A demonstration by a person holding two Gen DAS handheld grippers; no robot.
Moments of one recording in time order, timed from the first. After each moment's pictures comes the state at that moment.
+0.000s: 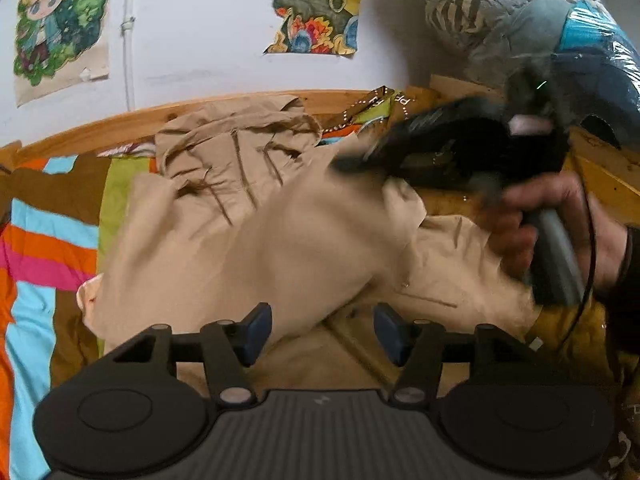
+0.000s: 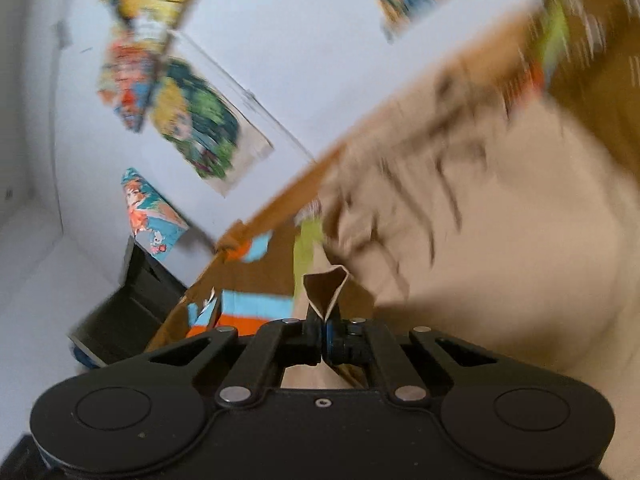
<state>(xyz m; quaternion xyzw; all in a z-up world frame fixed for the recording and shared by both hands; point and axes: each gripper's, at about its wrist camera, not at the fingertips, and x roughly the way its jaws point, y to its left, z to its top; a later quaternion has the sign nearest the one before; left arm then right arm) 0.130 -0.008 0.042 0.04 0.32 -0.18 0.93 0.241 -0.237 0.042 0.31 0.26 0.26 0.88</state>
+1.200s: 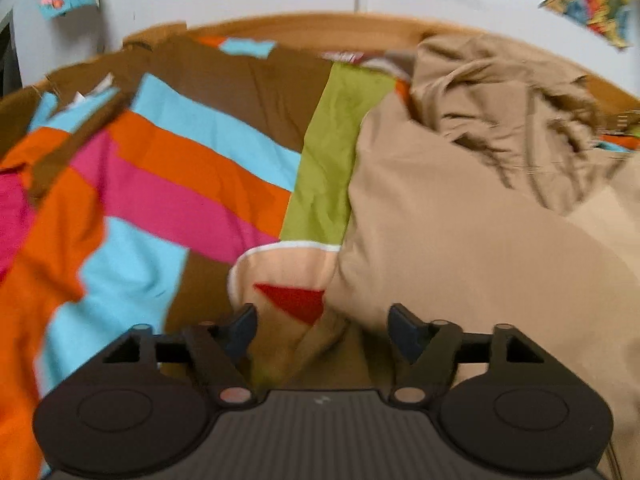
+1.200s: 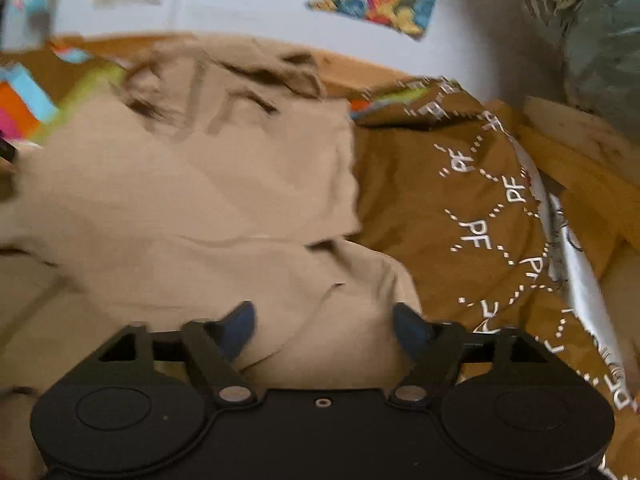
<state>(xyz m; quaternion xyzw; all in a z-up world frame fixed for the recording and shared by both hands) 0.284 0.109 -0.039 -0.02 0.38 0.09 0.92 0.169 -0.276 -0.059 -0.11 0.28 0.02 0.95</state>
